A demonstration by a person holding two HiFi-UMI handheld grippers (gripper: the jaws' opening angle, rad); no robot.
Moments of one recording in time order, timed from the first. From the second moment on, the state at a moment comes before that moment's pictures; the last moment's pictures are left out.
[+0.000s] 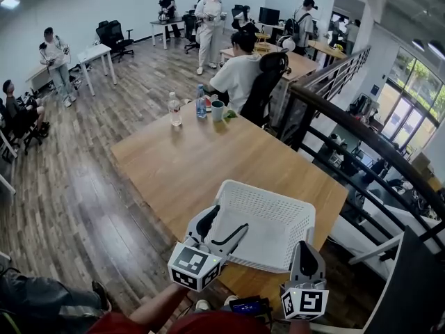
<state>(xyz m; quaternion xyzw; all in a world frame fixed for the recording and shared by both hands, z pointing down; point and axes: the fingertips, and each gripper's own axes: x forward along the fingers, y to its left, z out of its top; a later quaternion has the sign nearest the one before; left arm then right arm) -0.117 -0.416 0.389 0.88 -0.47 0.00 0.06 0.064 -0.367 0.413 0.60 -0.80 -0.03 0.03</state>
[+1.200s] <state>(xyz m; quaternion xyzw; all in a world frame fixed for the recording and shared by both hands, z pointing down) -0.169 -0.381 0.396 0.85 -0.53 -0.03 0.04 0.038 -0.367 0.411 0.59 -0.81 -0.03 0.03</state>
